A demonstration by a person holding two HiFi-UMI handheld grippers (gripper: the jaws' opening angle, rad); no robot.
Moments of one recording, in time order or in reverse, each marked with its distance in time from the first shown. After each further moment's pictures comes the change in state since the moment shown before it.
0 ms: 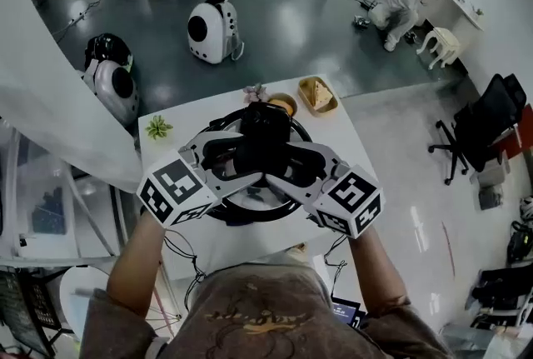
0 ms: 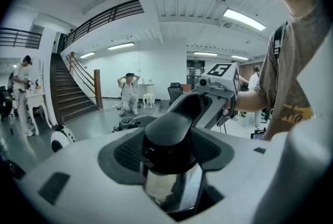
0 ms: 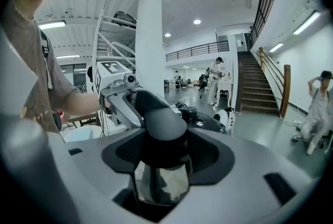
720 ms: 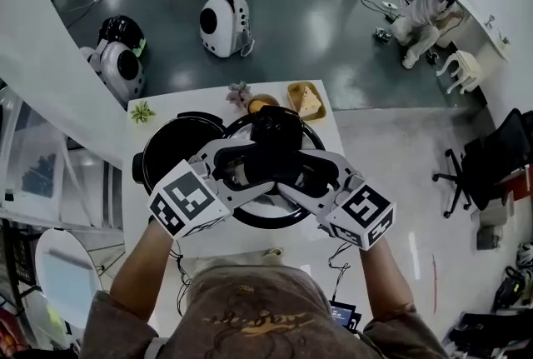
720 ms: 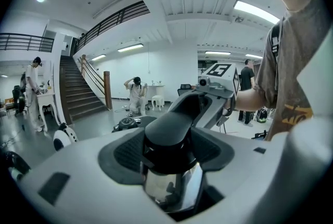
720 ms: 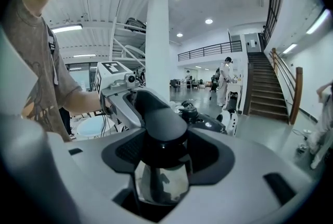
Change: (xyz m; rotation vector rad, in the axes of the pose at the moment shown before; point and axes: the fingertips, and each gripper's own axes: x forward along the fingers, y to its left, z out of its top) left arm 0.115 -0.046 0.040 -0.035 -0.019 0.141; right arm -0.099 -0.073 -0.045 -0.088 -0.002 0.131
